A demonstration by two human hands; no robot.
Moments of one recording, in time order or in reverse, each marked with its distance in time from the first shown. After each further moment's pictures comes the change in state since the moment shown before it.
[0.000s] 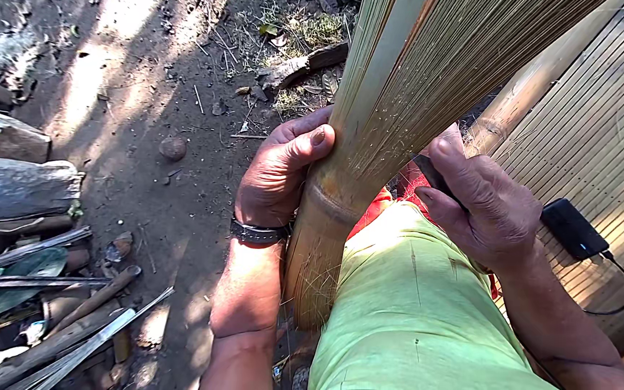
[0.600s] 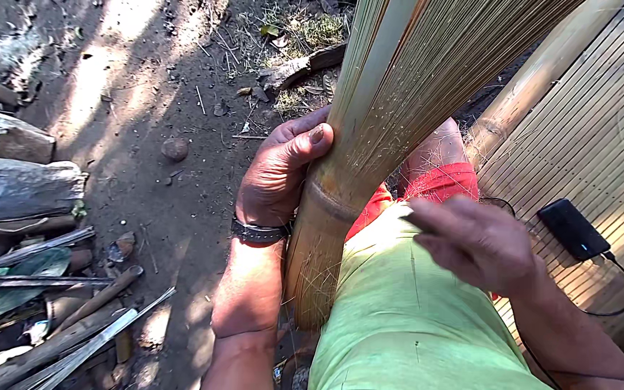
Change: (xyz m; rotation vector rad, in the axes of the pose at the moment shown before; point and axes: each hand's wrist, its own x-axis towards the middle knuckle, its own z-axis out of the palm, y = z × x) left_hand 0.000 -0.002 -0.002 0.020 0.012 0.008; right_hand -0.028 -0.010 -0.006 0.249 -0.158 0.001
